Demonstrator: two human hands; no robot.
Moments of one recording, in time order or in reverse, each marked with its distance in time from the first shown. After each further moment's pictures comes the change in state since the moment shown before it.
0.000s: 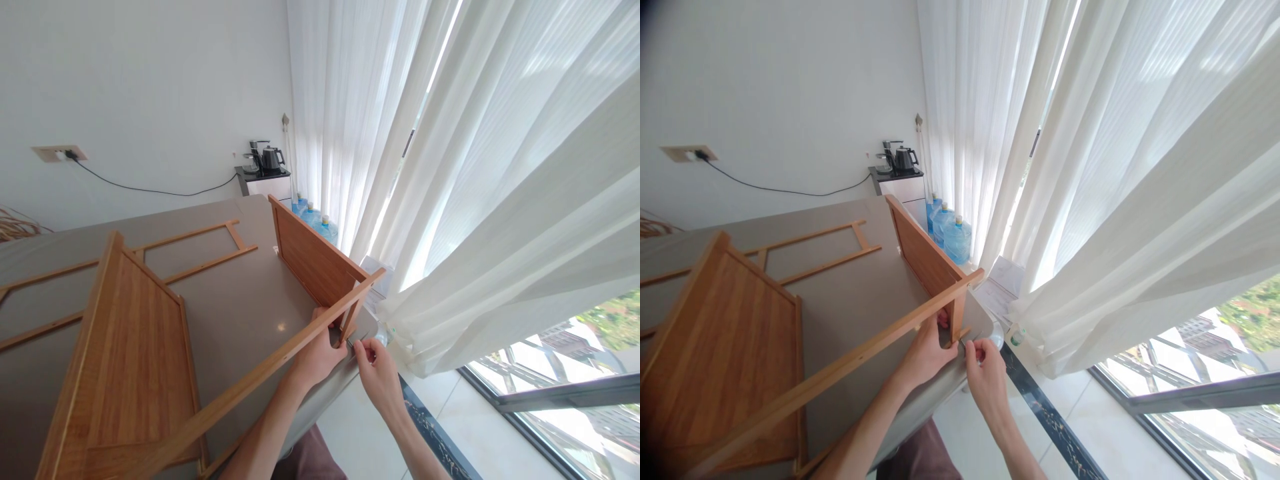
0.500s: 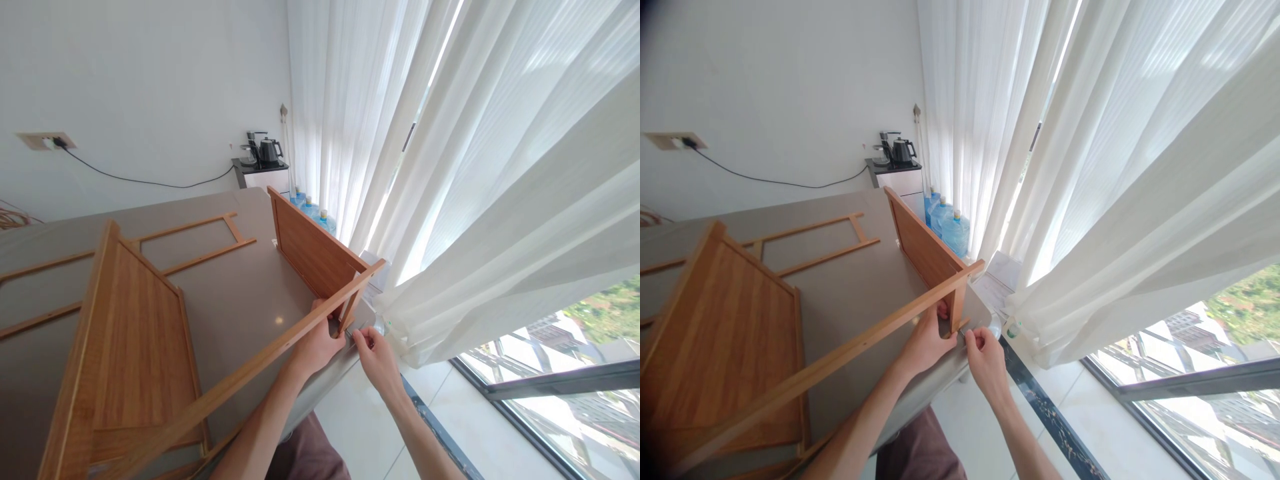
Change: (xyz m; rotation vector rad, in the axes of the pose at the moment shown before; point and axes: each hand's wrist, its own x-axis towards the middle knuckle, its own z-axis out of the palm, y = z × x) left_hand 0.001 -0.004 0.002 -0.006 -0.016 -0.001; right_hand 0.008 -0.001 -0.007 0.034 -0.125 0.142
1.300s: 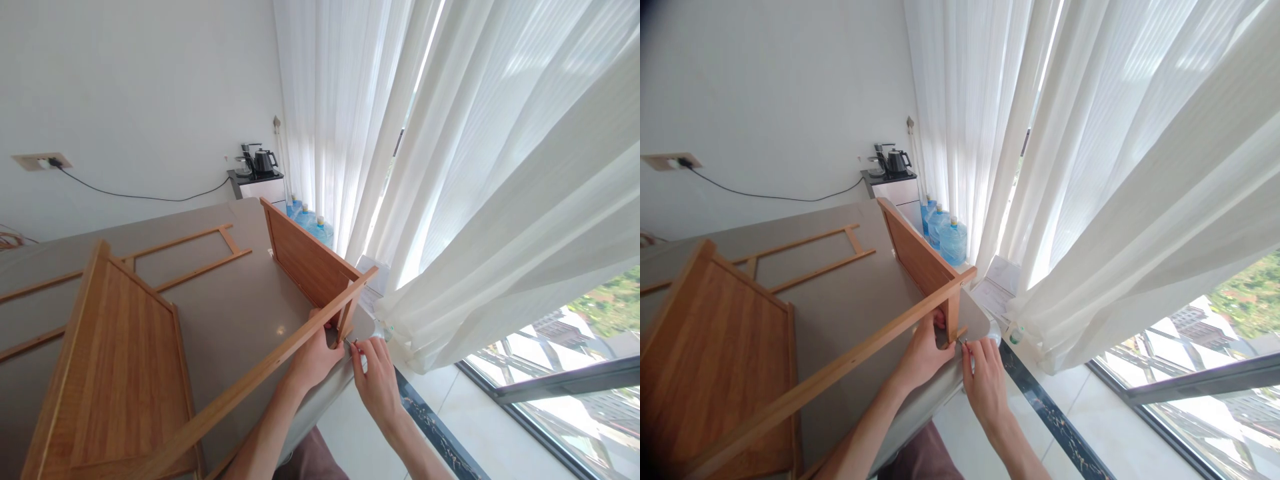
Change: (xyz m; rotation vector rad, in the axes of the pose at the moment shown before) left_hand 0.000 0.004 -0.002 -0.004 0.015 -0.026; right_hand -0.014 0.018 0.012 -0.194 0.187 -0.573
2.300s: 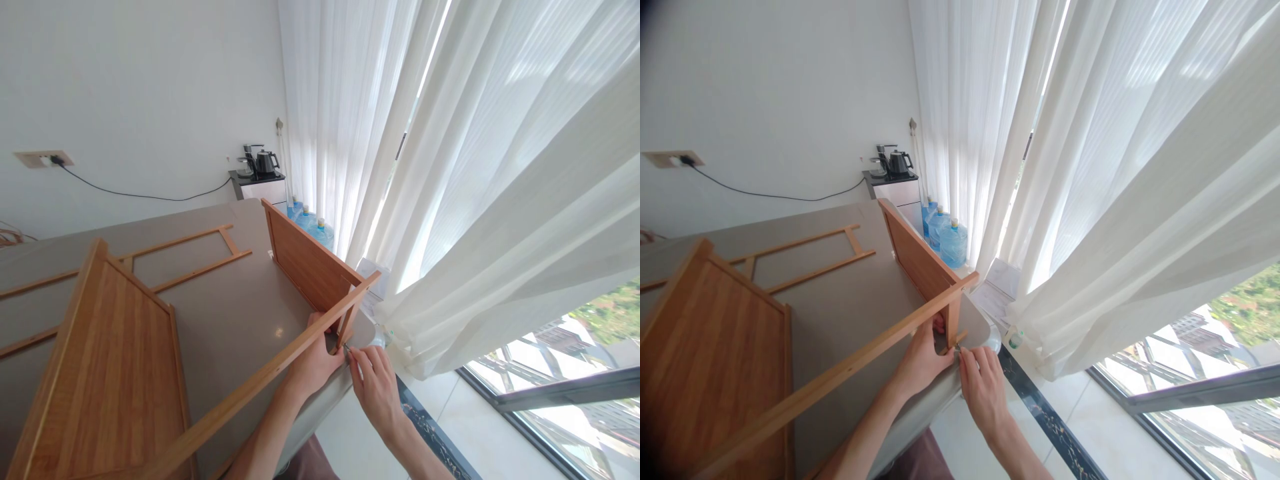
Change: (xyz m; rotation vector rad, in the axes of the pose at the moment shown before) left_hand 0.000 0.002 0.000 0.006 -0.009 0.019; right_hand -0.001 0.008 0.001 -0.127 0.017 -0.211
